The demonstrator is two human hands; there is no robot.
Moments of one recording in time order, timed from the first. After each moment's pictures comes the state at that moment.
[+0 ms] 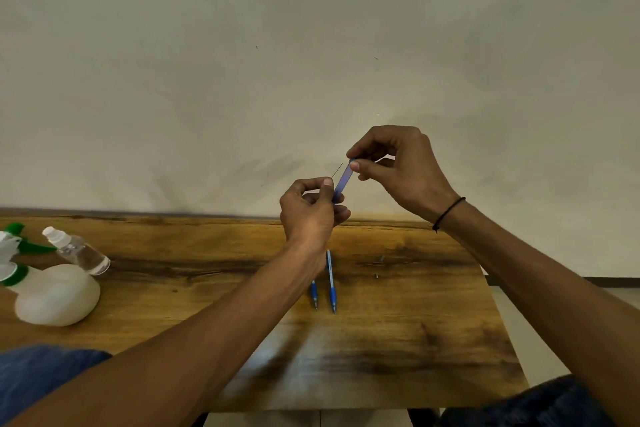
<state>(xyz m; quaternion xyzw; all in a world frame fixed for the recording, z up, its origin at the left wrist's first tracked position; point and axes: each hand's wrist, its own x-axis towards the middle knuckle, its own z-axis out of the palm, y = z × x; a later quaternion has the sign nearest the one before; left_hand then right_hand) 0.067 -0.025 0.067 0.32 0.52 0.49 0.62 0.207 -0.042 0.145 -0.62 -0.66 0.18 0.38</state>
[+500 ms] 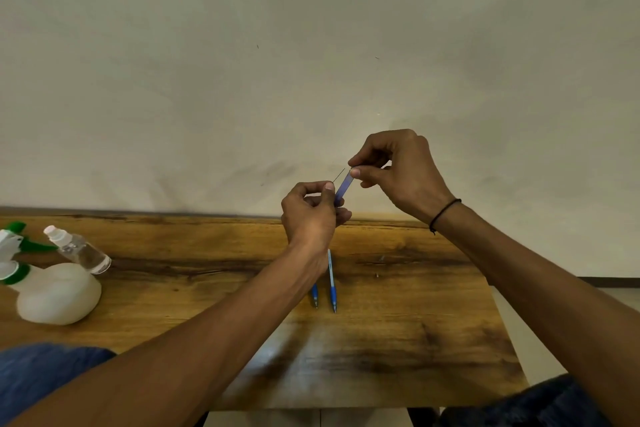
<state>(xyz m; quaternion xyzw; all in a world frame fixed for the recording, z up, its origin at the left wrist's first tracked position) 0.069 -0.027 0.065 0.33 0.54 0.49 0.60 0.201 -0.044 0.145 -0.65 -0.65 0.17 0.36</state>
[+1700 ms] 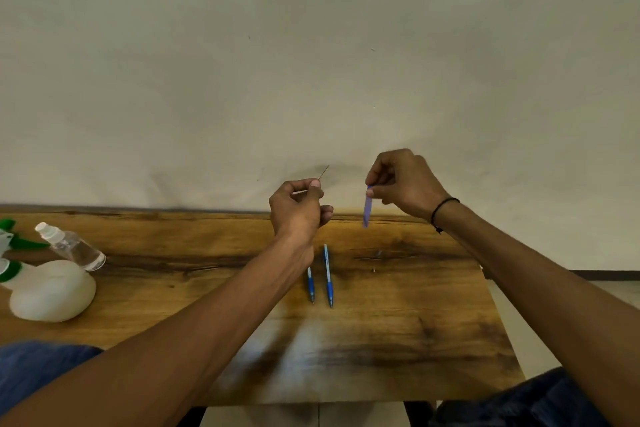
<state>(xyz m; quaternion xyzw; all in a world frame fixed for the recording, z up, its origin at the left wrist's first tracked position) 0.063 -0.020 0.056 0.32 0.56 0.47 0.60 0.250 -0.035 0.093 -0.70 -0.62 0.23 0.27</state>
